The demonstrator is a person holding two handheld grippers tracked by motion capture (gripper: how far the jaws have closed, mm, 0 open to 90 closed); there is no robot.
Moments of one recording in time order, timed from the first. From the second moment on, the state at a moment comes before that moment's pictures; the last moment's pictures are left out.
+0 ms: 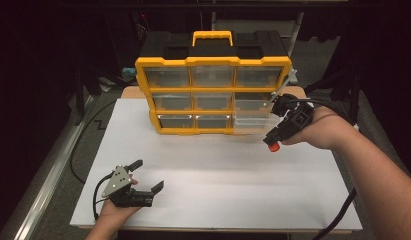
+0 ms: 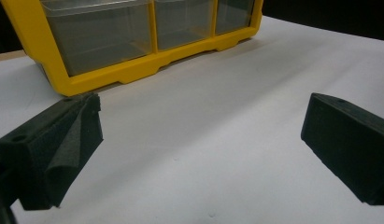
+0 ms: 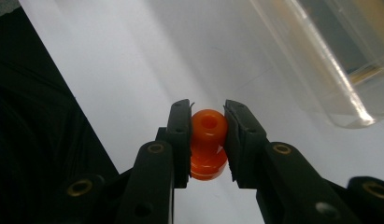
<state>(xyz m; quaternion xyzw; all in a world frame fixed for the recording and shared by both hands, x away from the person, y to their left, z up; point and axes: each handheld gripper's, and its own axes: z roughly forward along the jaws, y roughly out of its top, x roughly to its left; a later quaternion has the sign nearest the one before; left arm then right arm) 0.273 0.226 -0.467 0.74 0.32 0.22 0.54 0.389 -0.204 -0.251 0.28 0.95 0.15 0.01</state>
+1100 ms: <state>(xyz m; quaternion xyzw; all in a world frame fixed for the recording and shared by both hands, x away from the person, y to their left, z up) 0.273 0.224 -0.467 0.74 0.32 0.21 0.55 0.423 -0.197 -0.203 0.29 0.94 0.16 0.04</state>
